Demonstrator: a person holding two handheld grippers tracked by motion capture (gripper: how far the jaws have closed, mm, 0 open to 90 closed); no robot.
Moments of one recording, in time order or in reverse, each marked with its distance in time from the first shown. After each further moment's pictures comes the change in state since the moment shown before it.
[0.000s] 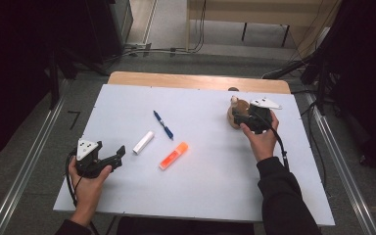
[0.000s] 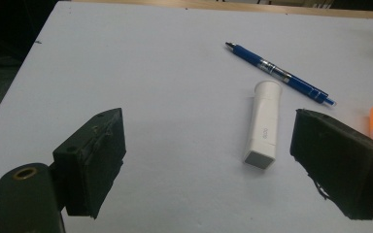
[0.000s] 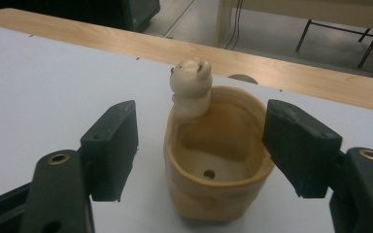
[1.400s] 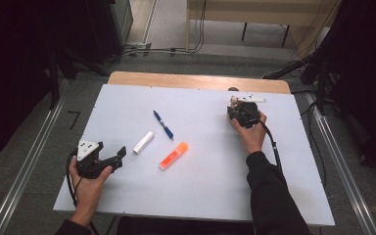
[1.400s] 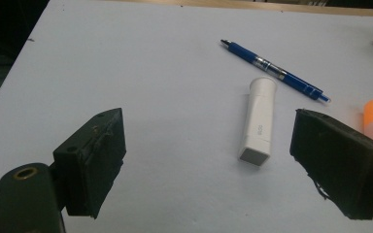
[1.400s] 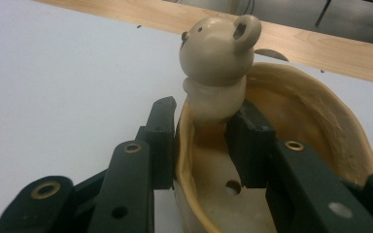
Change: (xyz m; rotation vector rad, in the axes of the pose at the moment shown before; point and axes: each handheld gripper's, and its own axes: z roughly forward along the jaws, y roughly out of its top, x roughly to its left) left arm -0.001 -0.001 0.000 0.007 -0.014 0.003; right arm 0.005 -0.004 0.051 0.109 0.034 -0.014
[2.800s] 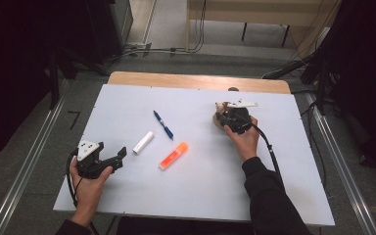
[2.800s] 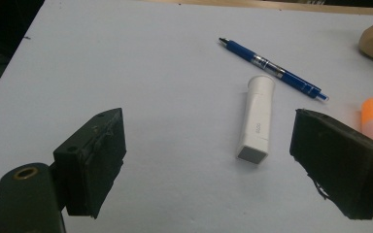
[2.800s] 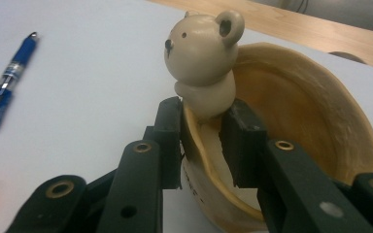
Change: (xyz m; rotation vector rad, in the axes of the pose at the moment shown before) left arm -0.001 -0.001 0.000 0.003 -0.008 -0.003; right arm 0.034 -0.004 -0.012 0.013 0.159 -0.072
